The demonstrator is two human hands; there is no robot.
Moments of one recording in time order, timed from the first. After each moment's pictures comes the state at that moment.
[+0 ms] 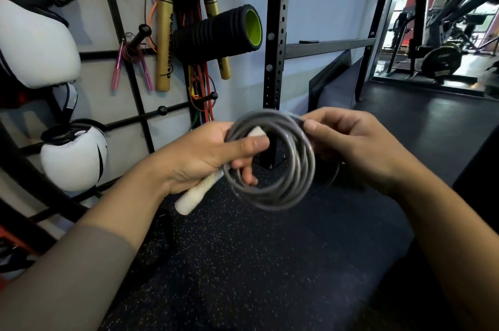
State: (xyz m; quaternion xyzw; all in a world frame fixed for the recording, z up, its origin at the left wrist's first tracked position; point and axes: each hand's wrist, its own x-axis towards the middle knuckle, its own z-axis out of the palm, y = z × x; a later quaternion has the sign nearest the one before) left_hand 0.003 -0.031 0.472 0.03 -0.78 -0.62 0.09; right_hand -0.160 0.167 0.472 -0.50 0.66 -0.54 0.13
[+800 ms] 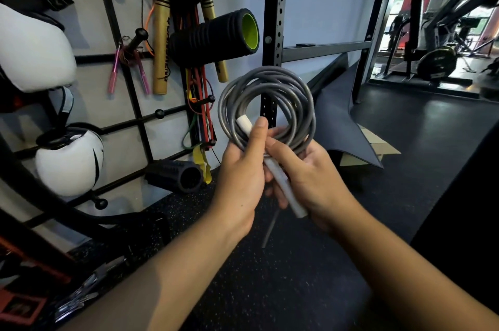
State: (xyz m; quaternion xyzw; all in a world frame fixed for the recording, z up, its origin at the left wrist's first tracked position) left_hand -0.028 0.043 0.441 0.15 -0.59 -0.71 0.34; right_hand -0.111 0.124 0.432 -0.44 0.55 -0.68 0.18
